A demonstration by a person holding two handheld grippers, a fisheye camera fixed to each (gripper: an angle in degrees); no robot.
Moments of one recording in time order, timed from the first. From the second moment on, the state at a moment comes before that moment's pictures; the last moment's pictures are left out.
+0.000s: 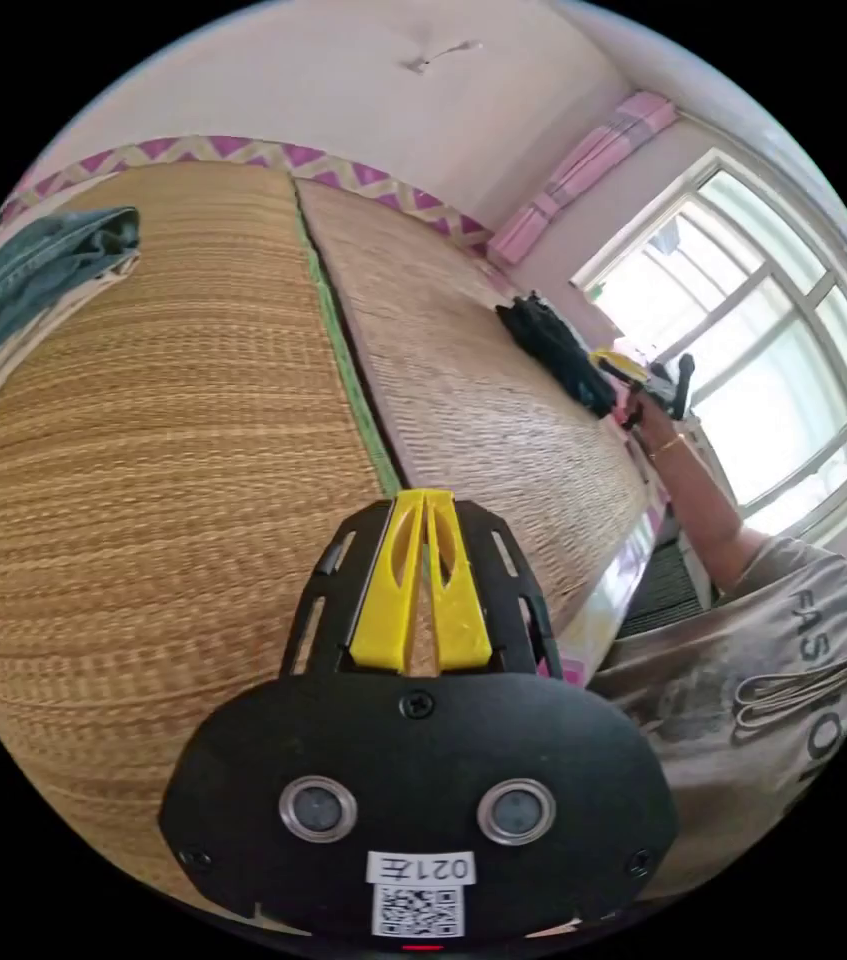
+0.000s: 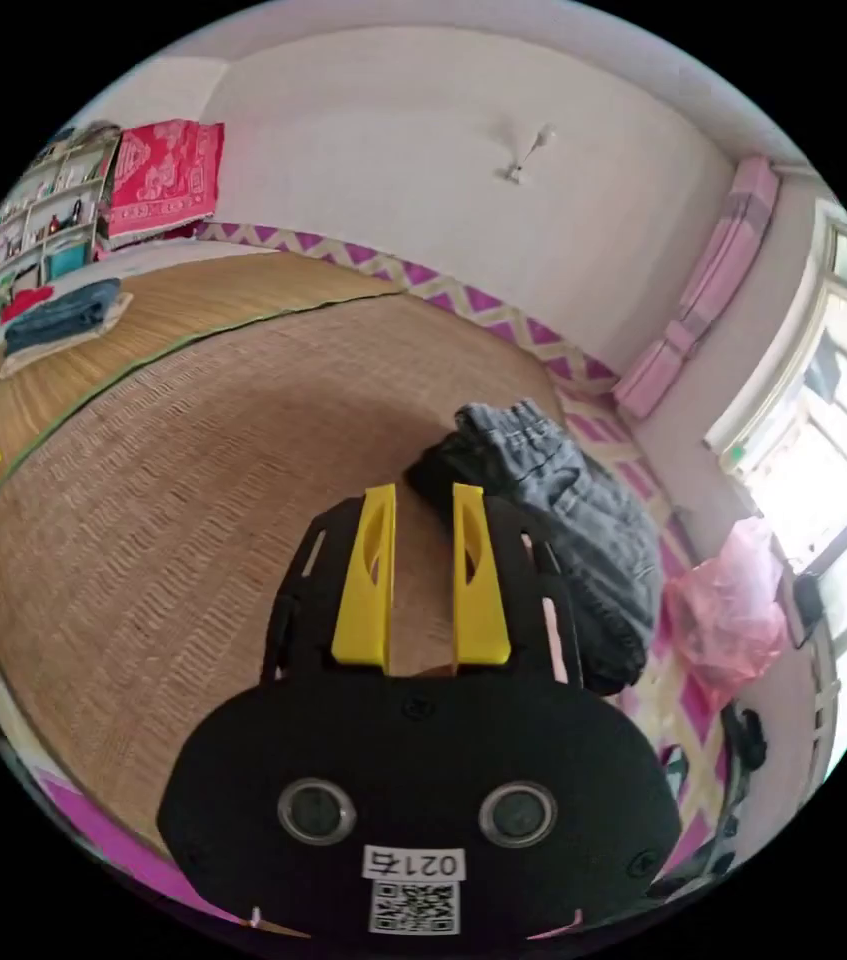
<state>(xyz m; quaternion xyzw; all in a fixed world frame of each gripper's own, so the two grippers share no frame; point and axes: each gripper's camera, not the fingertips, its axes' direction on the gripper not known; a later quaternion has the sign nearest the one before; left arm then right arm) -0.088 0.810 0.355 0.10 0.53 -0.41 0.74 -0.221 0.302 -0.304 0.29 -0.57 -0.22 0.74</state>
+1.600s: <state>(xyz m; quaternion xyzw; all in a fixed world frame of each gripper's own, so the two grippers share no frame) -0.305 0.817 0.130 0.12 0.41 -0.44 0.79 -0.189 0.543 -0.538 0.30 -0.69 -0.39 0.53</state>
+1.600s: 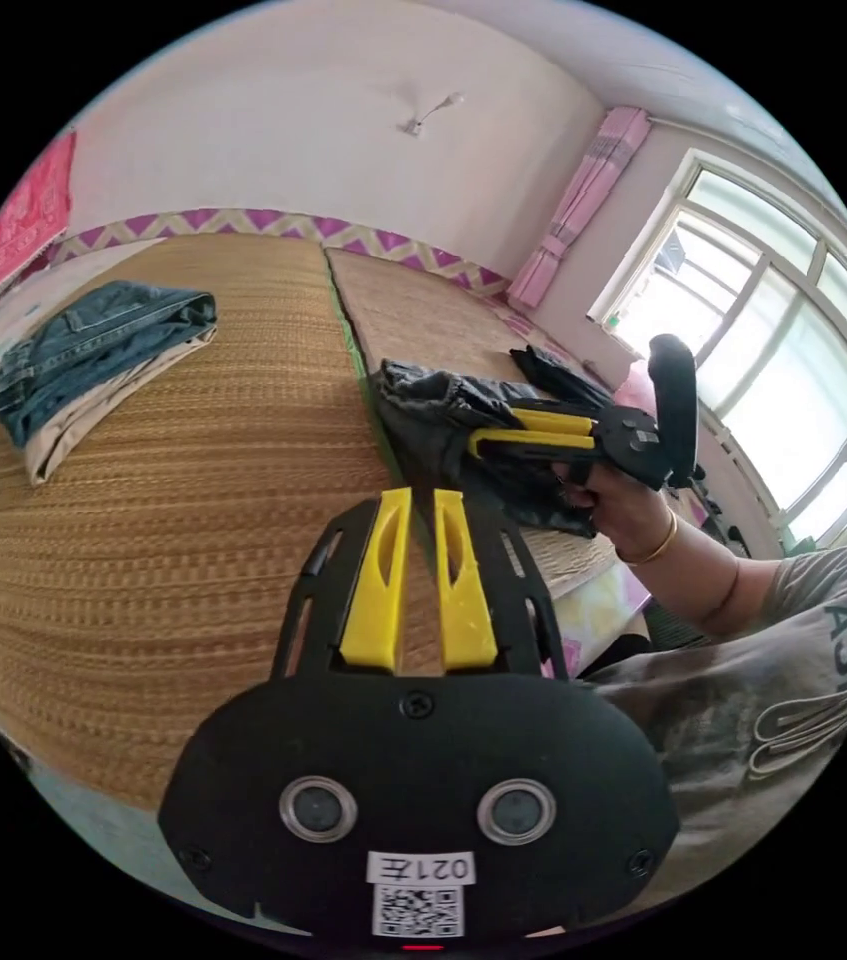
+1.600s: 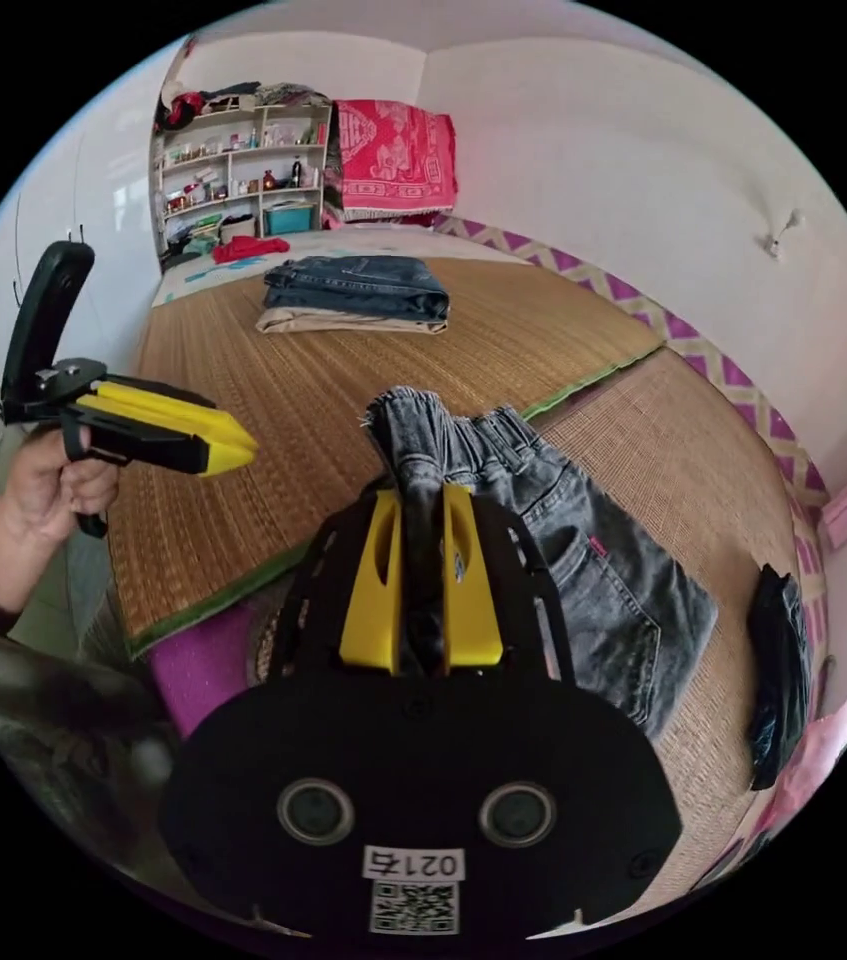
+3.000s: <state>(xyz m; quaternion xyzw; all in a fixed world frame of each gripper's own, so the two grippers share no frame) -0.240 0.421 0.068 0.15 0.37 -0.13 0.91 -0.052 0.499 0.094 0.12 -0.78 0.11 0.61</state>
